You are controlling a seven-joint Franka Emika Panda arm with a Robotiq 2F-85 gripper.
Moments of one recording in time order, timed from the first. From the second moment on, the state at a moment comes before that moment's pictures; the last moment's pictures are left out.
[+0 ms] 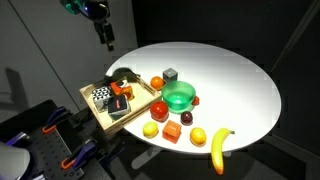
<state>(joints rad) 0.13 -0.08 0.06 -2.41 0.03 2.28 0.42</state>
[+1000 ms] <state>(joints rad) 0.13 -0.29 0.10 -2.41 0.06 2.04 0.31</state>
